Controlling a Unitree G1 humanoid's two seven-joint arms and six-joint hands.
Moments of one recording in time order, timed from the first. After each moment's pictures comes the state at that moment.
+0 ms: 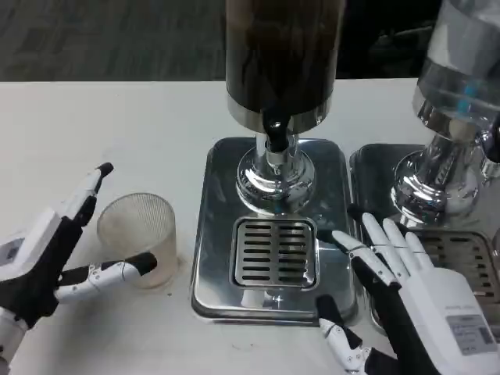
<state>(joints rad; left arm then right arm) -0.12 0.60 -0.04 0.76 0.56 -0.74 0.24 0.59 -0.24 0.24 -0.44 -0.92 -0.25 -0.24</state>
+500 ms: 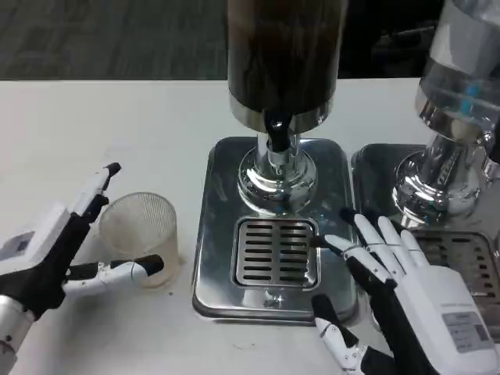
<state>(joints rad) -0.22 0.62 -0.14 0.89 0.57 -0.75 0.30 0.57 -0.25 0.25 -0.43 -0.92 -0.25 -0.24</state>
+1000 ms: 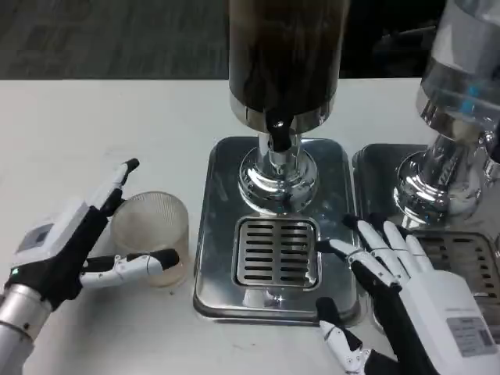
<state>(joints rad) -0.32 0.59 -0.21 1.04 0.55 -0.83 0.31 0.59 -0.24 0.25 -0.43 -0.92 -0.24 -0.25</state>
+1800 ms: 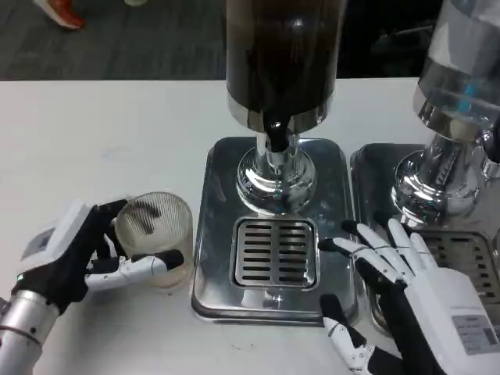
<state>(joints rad) -0.32 0.56 -0.23 1.09 0.48 -0.85 0.33 0.59 -0.25 0.24 -0.43 -0.90 -0.24 -0.25</state>
